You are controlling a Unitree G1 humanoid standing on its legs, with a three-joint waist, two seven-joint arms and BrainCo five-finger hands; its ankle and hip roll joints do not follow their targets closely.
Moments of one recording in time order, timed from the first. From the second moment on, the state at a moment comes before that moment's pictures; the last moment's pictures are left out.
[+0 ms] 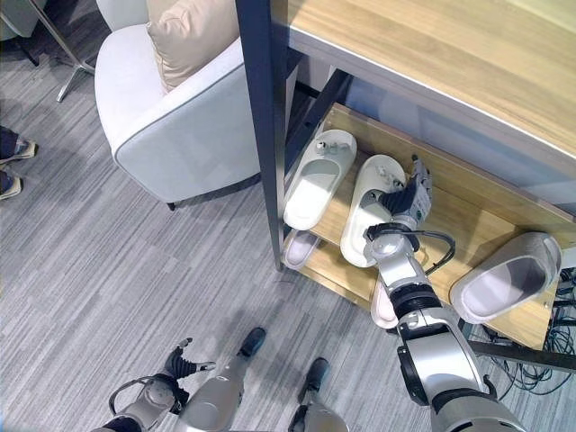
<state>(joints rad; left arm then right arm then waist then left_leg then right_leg) -0.12 0.24 -0.39 1.10 0.06 -0.14 0.29 -0.71 -0.40 0.17 0.76 -0.18 0.06 -0.68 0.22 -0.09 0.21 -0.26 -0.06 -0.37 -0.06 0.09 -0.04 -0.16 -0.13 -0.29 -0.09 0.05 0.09</state>
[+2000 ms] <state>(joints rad) -0.04 0.21 -0.31 1.16 0.07 -0.07 0.27 -0.19 -0.26 0.28 0.33 0.02 -0.11 -0.36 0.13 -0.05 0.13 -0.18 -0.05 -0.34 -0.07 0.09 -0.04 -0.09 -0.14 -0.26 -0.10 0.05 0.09</state>
